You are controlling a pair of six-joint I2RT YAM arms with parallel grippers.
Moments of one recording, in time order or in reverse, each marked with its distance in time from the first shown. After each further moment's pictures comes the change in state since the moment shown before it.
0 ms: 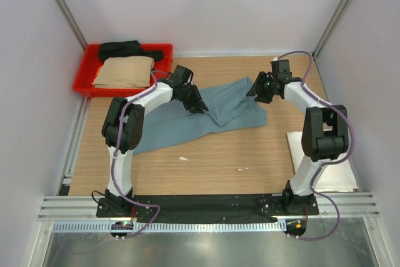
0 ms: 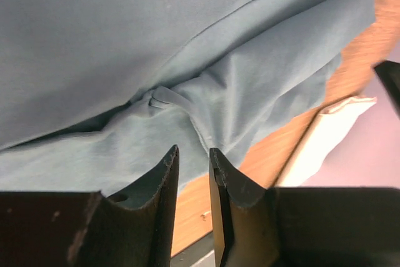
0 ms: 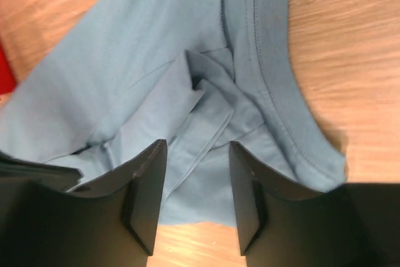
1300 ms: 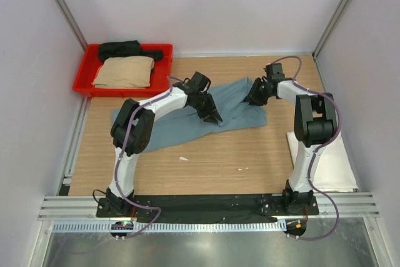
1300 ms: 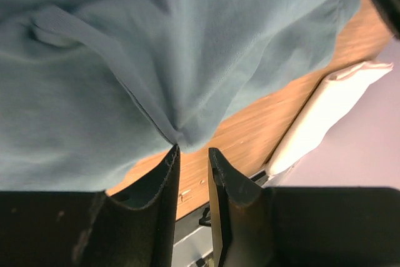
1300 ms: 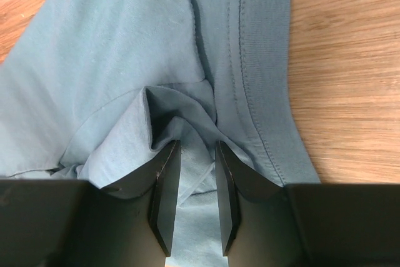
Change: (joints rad) left arm -0.142 0.029 0.040 -0.043 0.015 -0.117; right arm -0.009 0.234 0.083 0.035 -0.067 -0.035
